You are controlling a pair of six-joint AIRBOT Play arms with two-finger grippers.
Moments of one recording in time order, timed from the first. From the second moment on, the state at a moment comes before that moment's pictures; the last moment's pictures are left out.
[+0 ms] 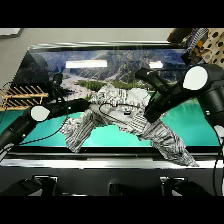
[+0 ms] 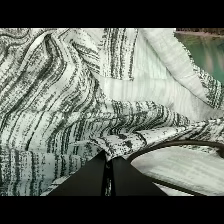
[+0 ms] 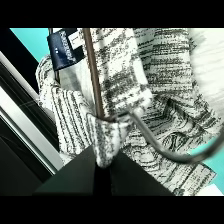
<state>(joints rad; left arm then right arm) -0.40 -1.12 0.93 0.95 -0.57 -1.50 0.30 -1.18 1.45 -1.31 1.61 1.06</state>
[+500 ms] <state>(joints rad) -0.38 -1.12 1.03 1.00 -0.65 -1.48 0.30 -1.17 1.45 -1.42 1.69 1.11</state>
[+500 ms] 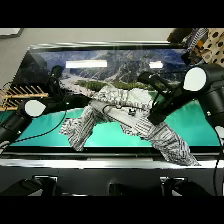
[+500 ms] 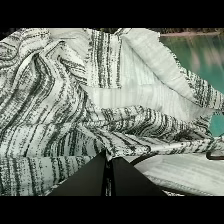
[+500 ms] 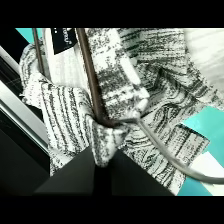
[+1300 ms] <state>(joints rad) -0.38 -1.12 1.19 1.15 -0.72 -1.48 0.30 -1.12 1.45 -1.47 1.76 1.26</state>
